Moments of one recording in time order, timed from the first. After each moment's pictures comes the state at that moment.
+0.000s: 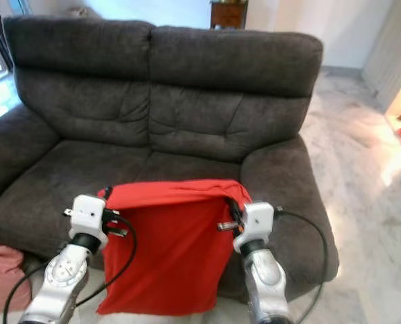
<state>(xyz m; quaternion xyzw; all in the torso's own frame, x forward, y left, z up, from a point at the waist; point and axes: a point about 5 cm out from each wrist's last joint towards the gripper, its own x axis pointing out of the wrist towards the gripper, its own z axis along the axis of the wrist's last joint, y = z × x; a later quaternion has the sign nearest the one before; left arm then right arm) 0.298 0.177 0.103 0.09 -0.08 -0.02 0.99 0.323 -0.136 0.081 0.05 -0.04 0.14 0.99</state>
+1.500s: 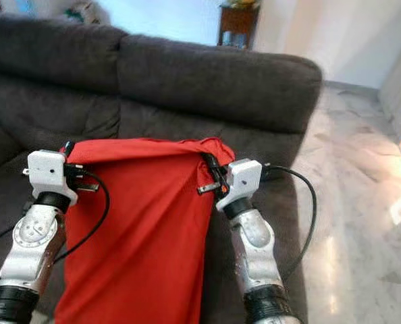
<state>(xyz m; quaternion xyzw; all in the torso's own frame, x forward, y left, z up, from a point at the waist) 0.319 0.222 0.174 0.10 -0.17 0.05 0.98 0.344 -0.091 0.168 0.06 -0.18 0.25 0.95</state>
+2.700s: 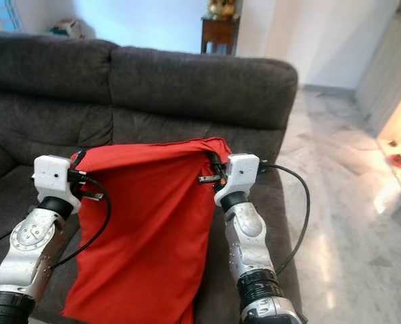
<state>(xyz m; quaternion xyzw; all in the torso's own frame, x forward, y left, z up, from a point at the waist) 0.321 0.210 0.174 0.07 -0.14 -0.02 0.99 0.363 -0.098 0.157 0.09 -0.12 0.17 0.97</state>
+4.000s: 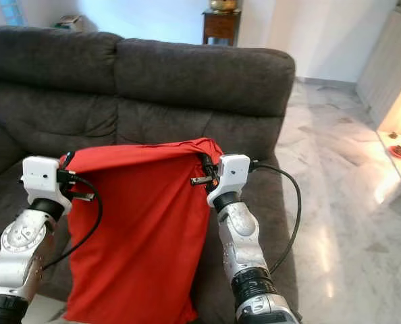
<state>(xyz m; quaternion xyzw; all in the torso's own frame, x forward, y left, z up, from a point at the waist) 0.316 0.220 0.176 0.07 -0.14 0.00 0.99 0.364 -0.089 0.154 0.10 -0.11 0.19 0.97</state>
